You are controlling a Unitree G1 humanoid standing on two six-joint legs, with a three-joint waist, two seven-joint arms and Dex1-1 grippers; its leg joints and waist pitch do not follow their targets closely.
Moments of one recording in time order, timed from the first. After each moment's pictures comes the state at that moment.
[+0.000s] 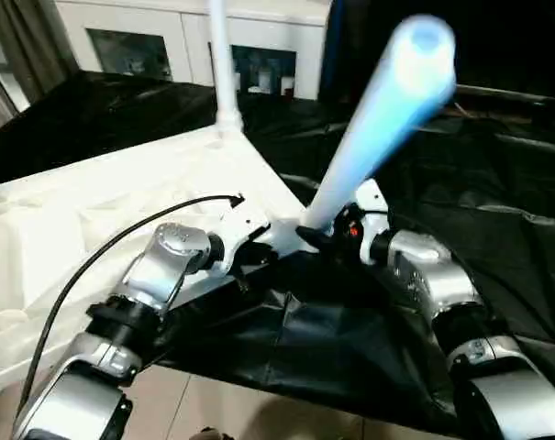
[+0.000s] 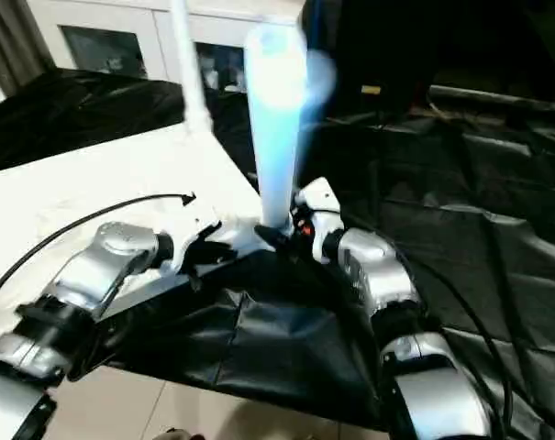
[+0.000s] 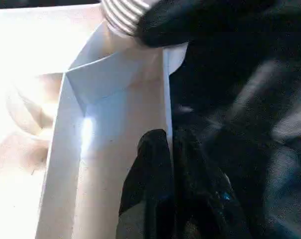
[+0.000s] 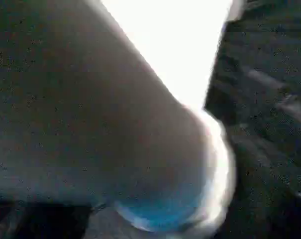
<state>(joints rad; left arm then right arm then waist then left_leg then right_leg) -0.61 0.34 -0.32 0.40 0.01 0.40 -0.97 -0.67 -0.19 0.07 0.80 0.10 0.06 0.75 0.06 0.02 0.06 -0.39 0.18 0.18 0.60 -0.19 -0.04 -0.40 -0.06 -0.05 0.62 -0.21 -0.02</state>
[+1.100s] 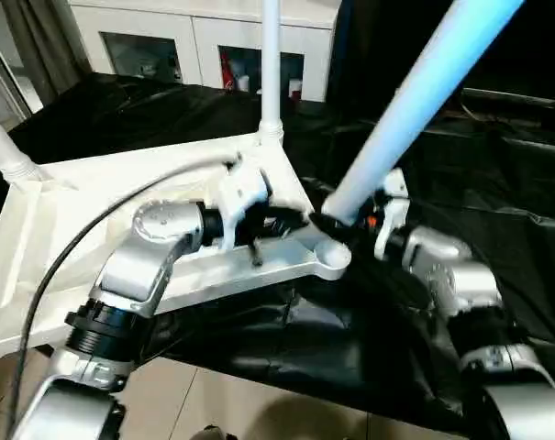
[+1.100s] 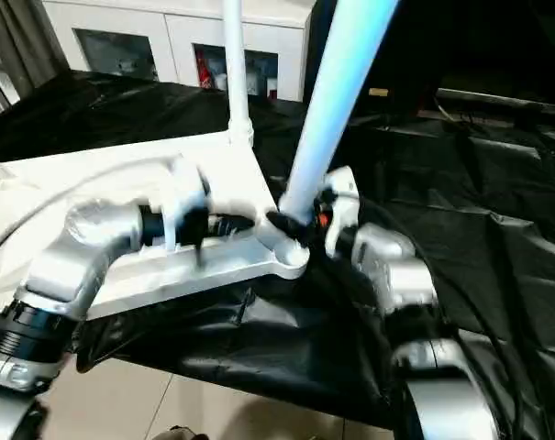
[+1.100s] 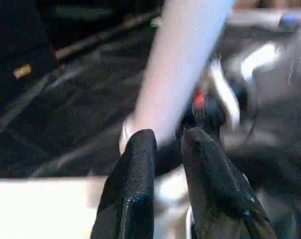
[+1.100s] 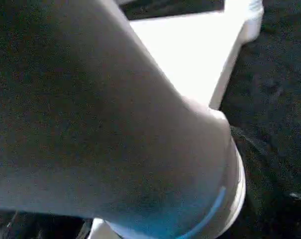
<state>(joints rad) -0.59 0.28 -0.15 0.13 -0.21 0.33 -0.96 -0.59 -0.22 -0.02 0.59 0.23 0.32 0.78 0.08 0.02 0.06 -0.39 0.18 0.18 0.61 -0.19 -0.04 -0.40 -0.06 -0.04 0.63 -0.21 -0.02</state>
